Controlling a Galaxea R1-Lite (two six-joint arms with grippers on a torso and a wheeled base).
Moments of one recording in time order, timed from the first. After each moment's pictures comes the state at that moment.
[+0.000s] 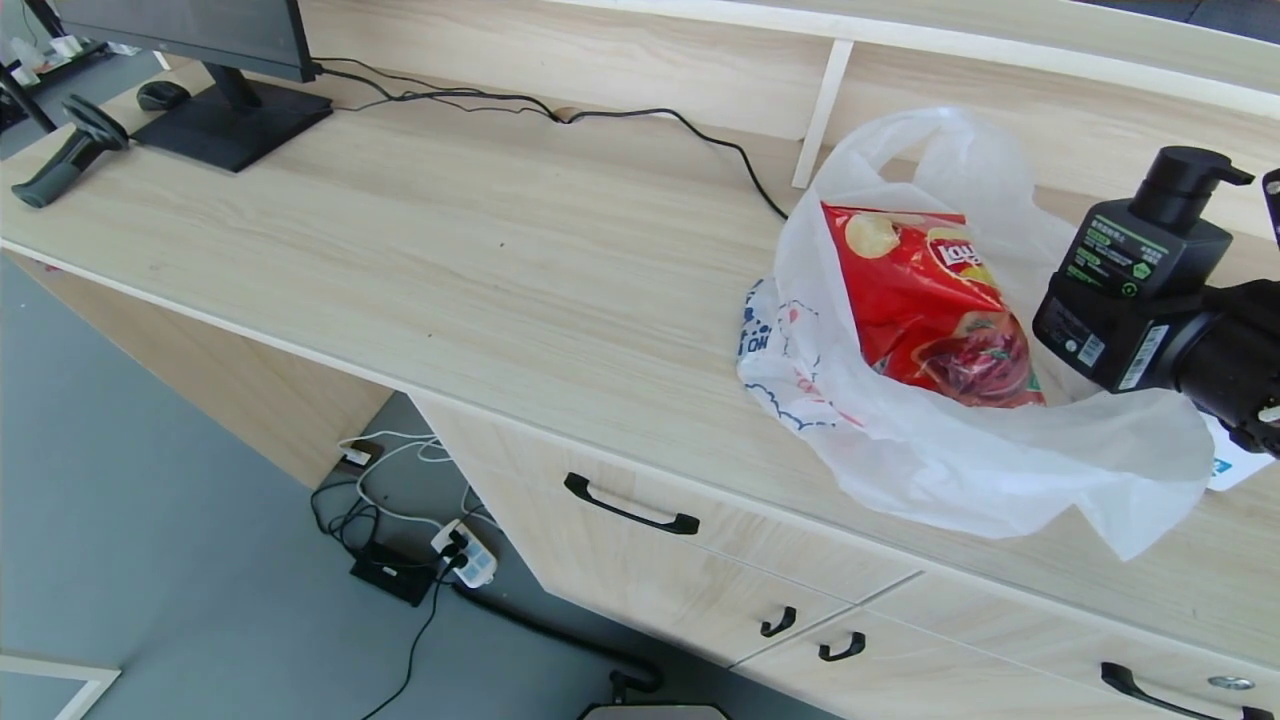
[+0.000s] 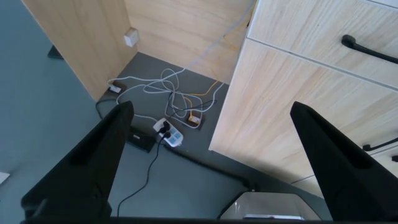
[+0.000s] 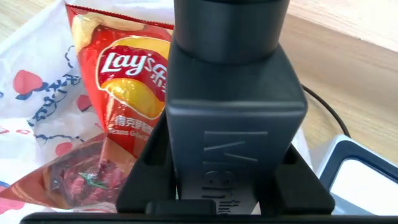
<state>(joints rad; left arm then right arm) 0.00 0.00 0.00 -0.03 0.00 0.01 0.25 1.34 -0.64 -0.81 -0.15 -0.16</state>
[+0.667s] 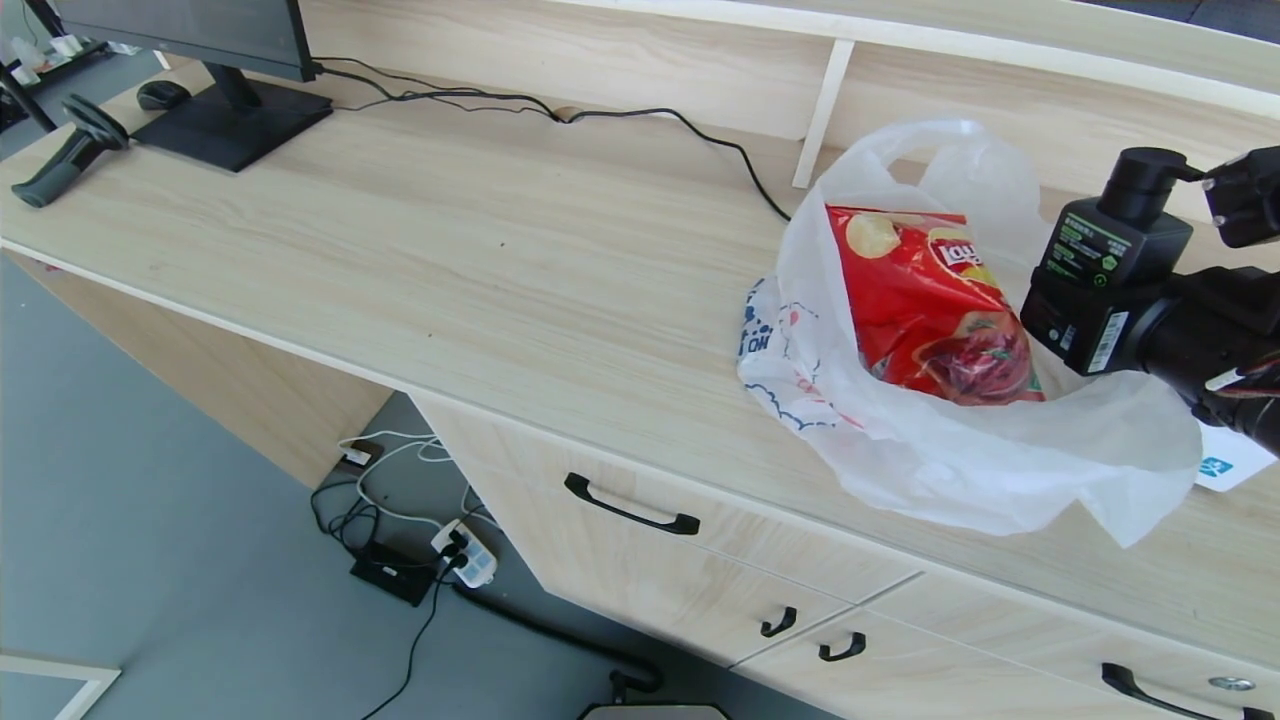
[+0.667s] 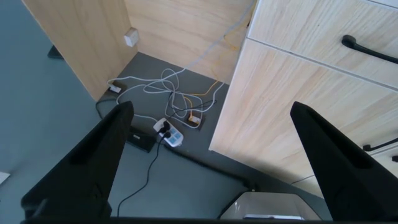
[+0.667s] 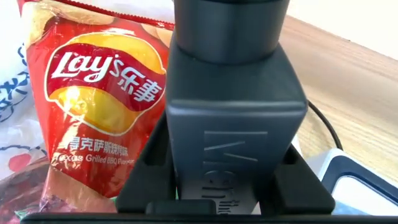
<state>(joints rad) 0.00 0.00 0.00 -0.03 0.00 0.01 0.22 1.42 -0.70 -0.81 -0.15 -0.21</state>
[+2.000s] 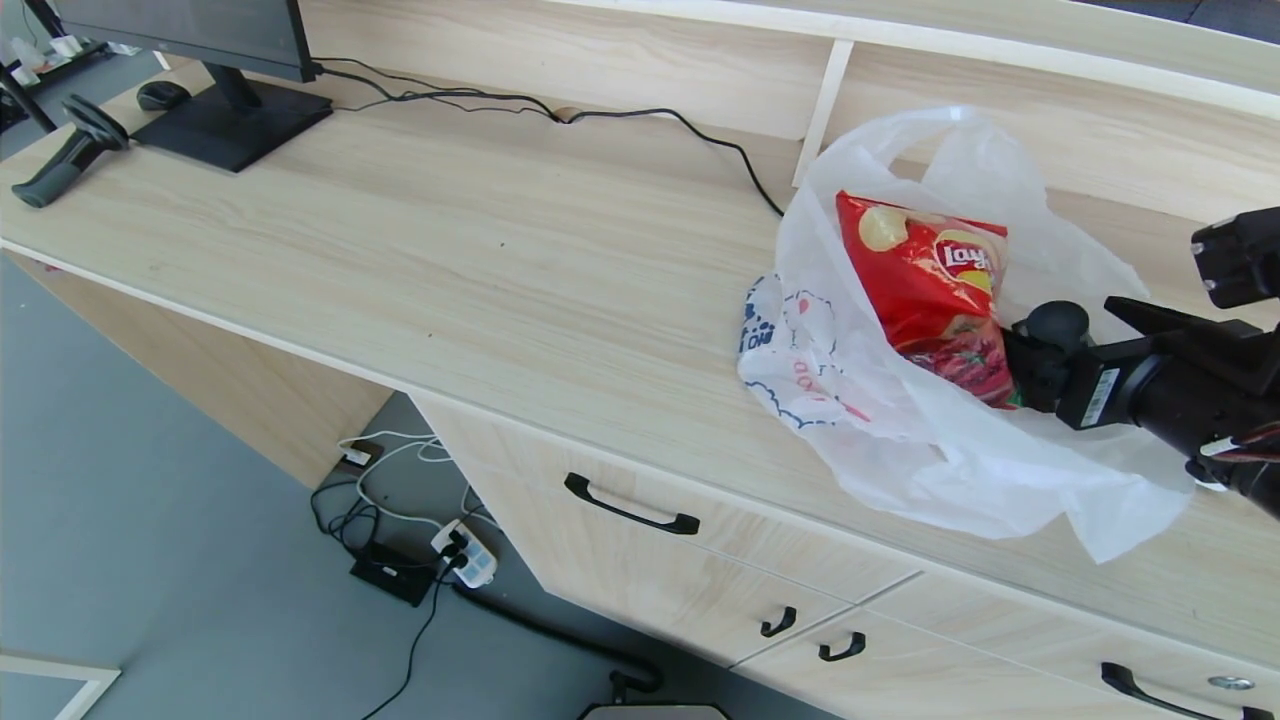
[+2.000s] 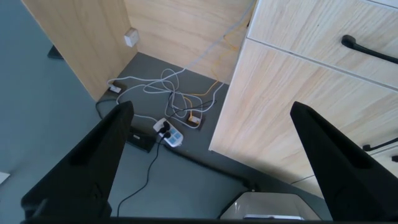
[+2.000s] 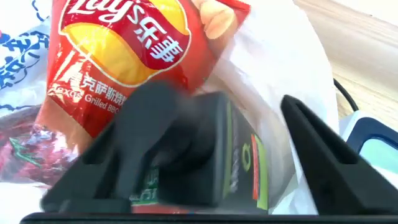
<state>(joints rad) 0.00 0.00 0.00 -0.03 0.00 0.01 0.25 1.40 -0.57 -0.88 -0.15 -0.18</state>
